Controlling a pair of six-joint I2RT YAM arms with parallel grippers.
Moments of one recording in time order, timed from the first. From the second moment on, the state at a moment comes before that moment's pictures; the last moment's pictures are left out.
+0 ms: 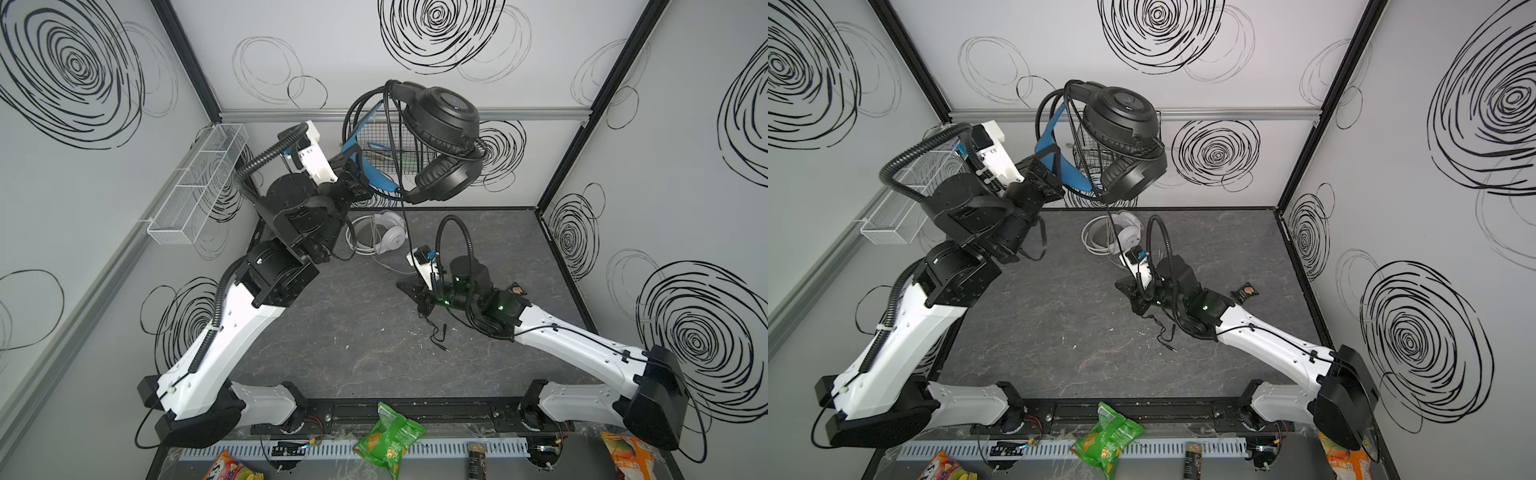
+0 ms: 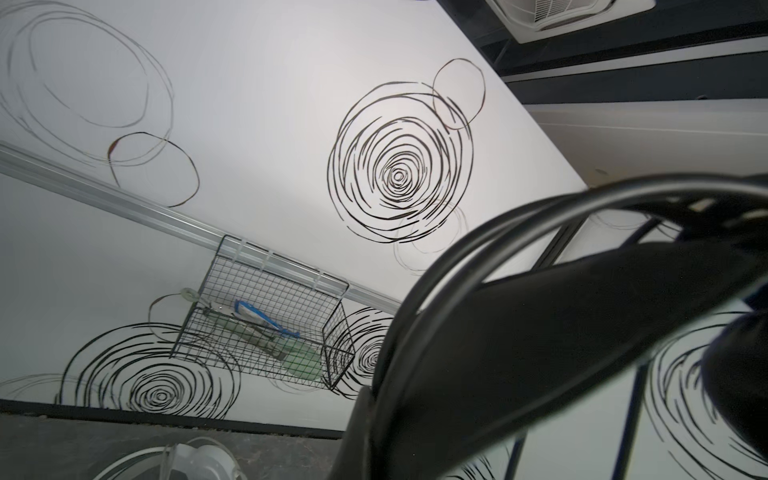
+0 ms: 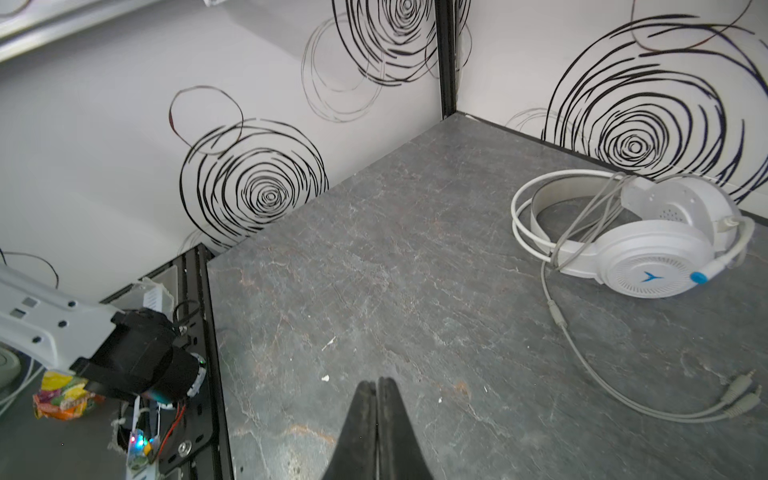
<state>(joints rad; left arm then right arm) -0.71 1.30 1.79 -0.28 -0.50 -0.46 0.91 1.23 0.92 -0.04 -0.22 0.13</state>
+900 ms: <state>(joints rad) -0.64 1.15 1.21 -0.31 -0.66 -0.06 1.29 1.25 1.46 -0.57 0.63 -0.42</state>
